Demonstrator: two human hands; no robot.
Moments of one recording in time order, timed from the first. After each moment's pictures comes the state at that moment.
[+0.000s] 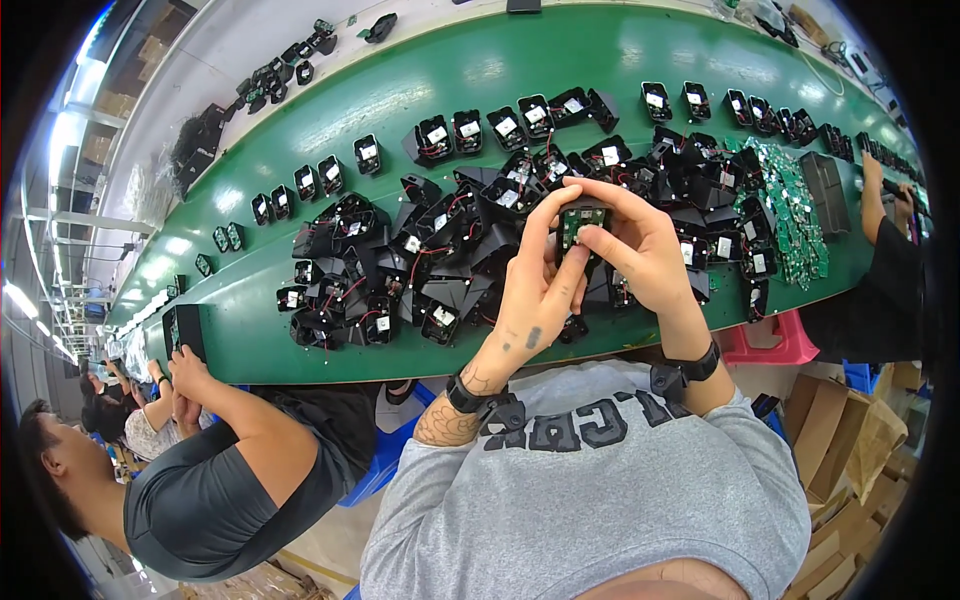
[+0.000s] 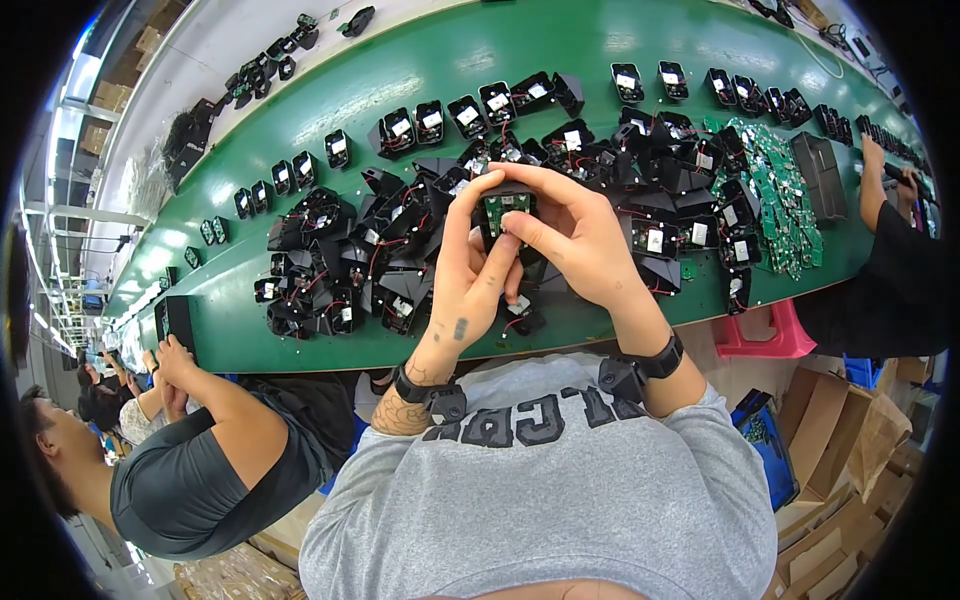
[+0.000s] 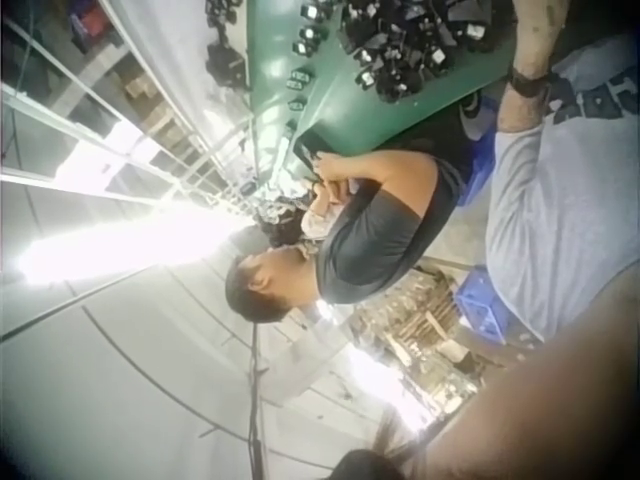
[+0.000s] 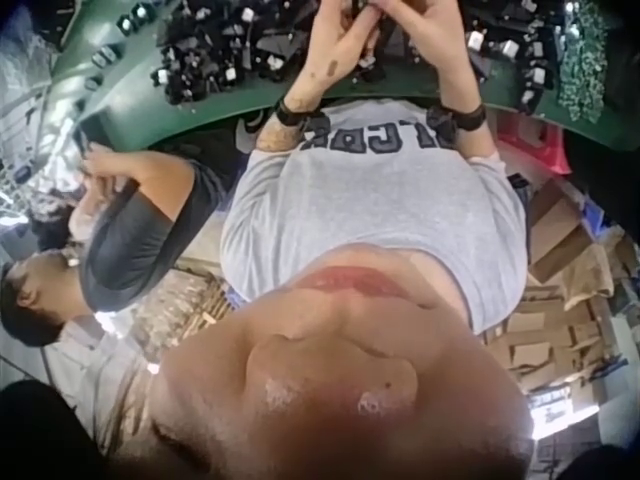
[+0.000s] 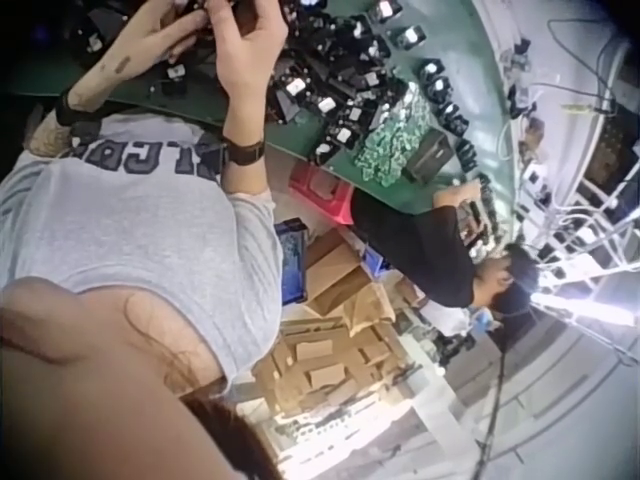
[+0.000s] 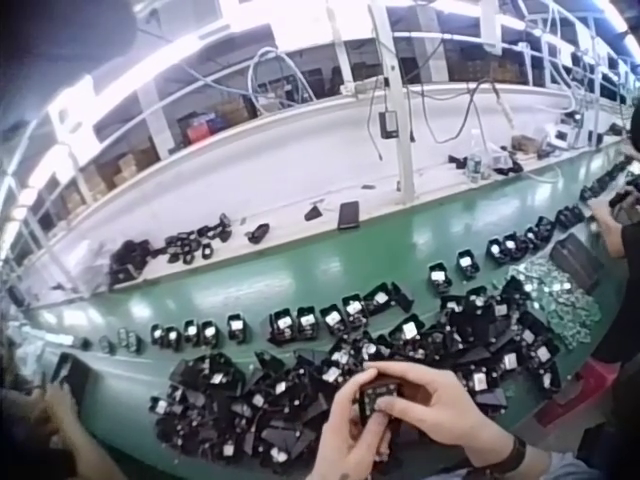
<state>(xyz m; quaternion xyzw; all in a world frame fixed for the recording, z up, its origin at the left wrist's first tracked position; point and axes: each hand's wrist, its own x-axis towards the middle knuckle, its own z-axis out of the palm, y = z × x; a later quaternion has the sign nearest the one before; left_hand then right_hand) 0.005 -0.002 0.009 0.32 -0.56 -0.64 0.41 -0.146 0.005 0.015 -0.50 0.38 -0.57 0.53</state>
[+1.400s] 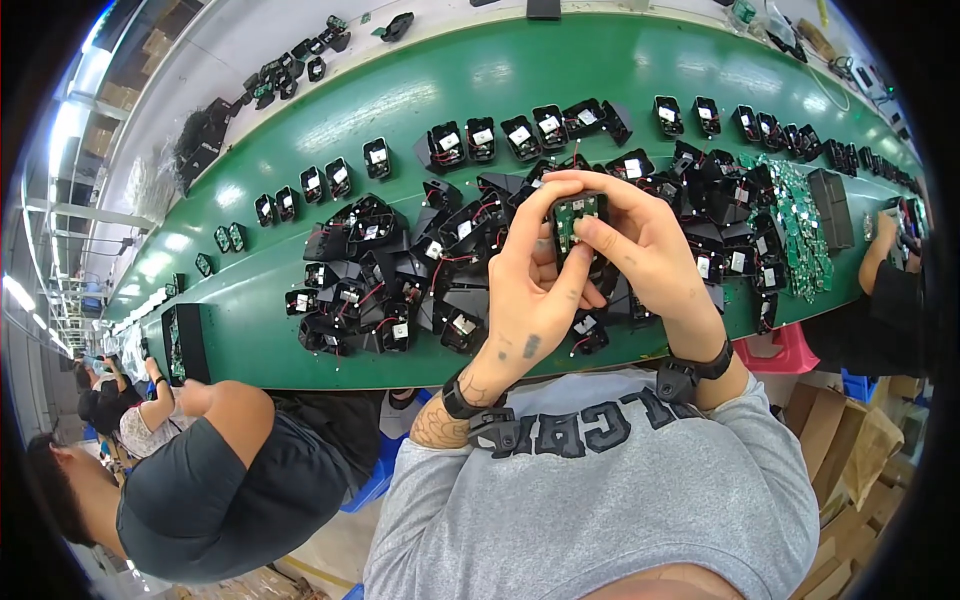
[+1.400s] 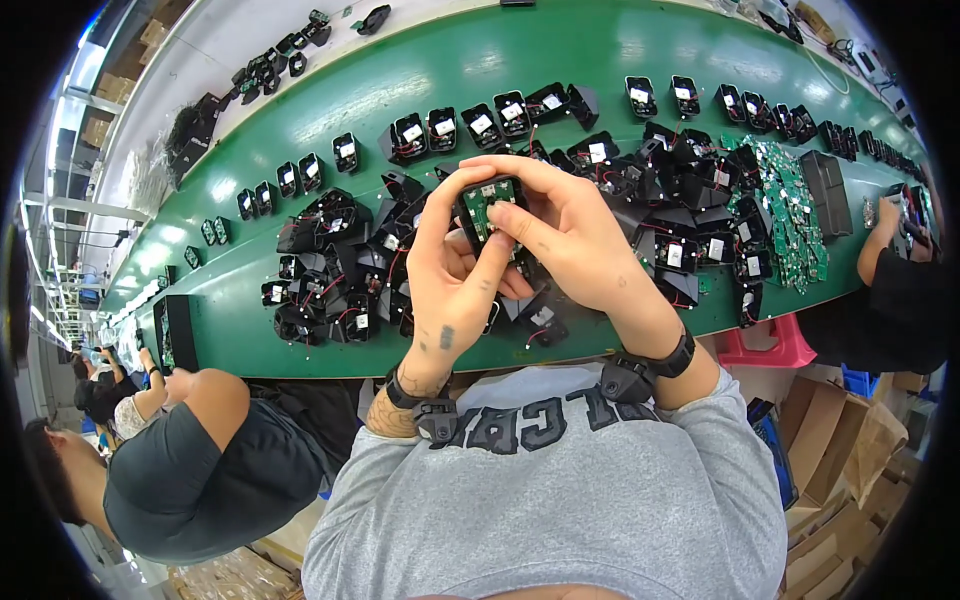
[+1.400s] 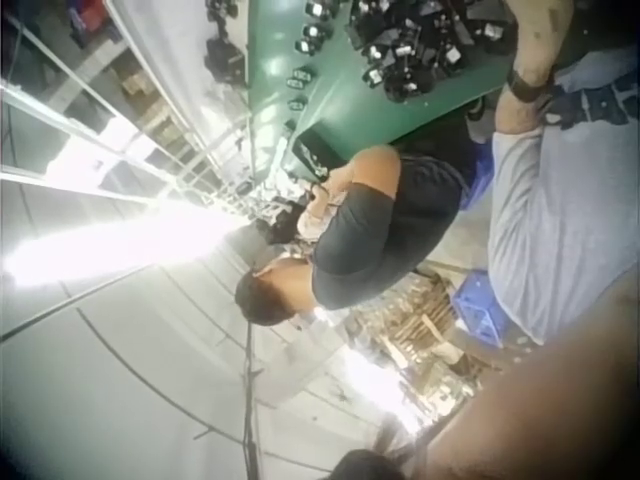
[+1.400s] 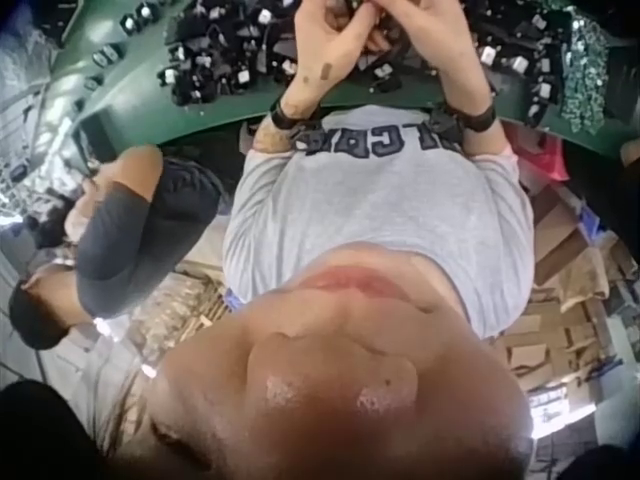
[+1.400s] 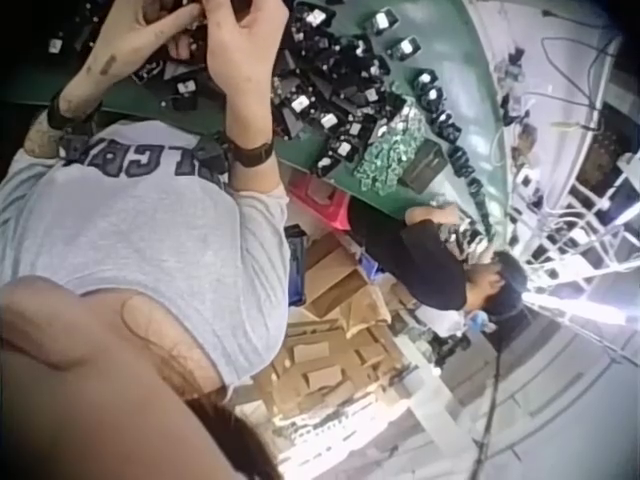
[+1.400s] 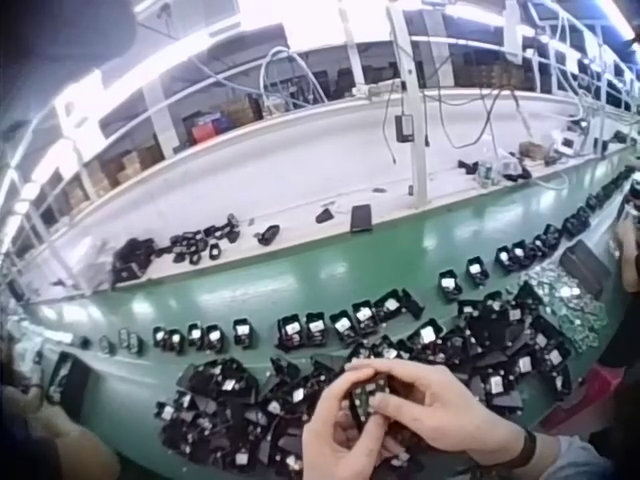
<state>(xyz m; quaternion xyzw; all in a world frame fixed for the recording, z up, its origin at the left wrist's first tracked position) 0.029 -0.014 0.048 0.34 -0.55 -0.61 0.46 -0.114 -0.016 0.054 -0.54 0.39 -0.51 0.54</state>
